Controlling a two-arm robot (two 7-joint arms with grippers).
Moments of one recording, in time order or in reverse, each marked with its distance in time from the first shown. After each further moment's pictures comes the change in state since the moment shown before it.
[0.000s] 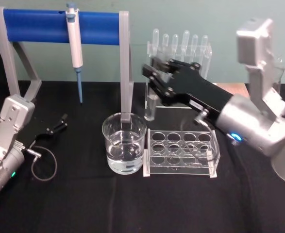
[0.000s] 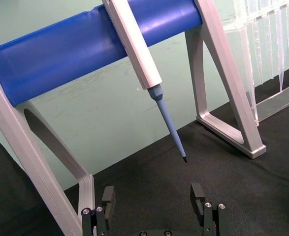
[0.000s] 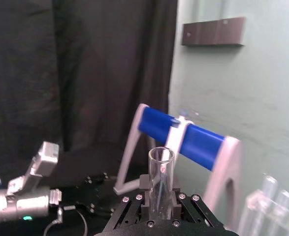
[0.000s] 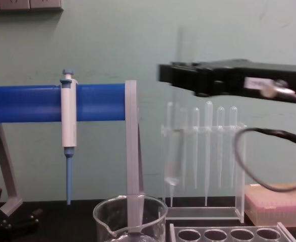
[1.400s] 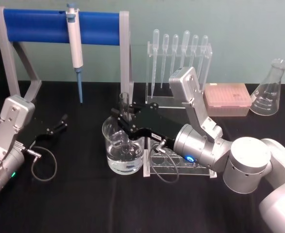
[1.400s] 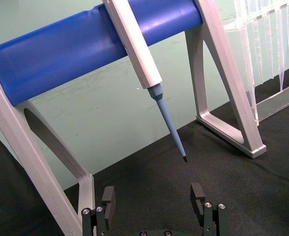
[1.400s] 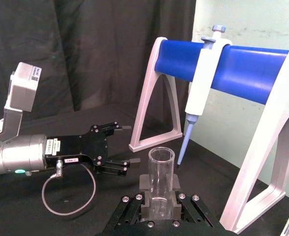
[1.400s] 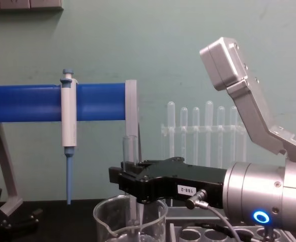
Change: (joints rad) left arm 0.000 0.000 0.000 0.000 0.000 0.000 0.000; right arm 0.109 -0.136 -0.166 0.397 -0.070 -0.118 0.058
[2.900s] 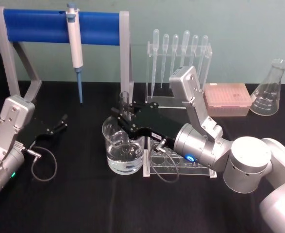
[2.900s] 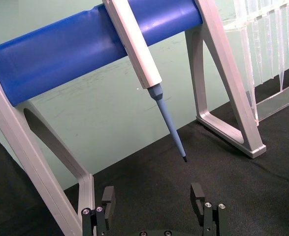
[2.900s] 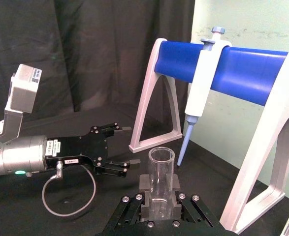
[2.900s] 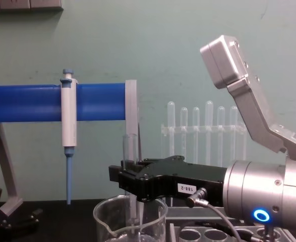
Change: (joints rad) left arm 0.000 0.000 0.000 0.000 0.000 0.000 0.000; right arm 0.001 0.002 0.000 -0.004 0.003 0.002 -0.002
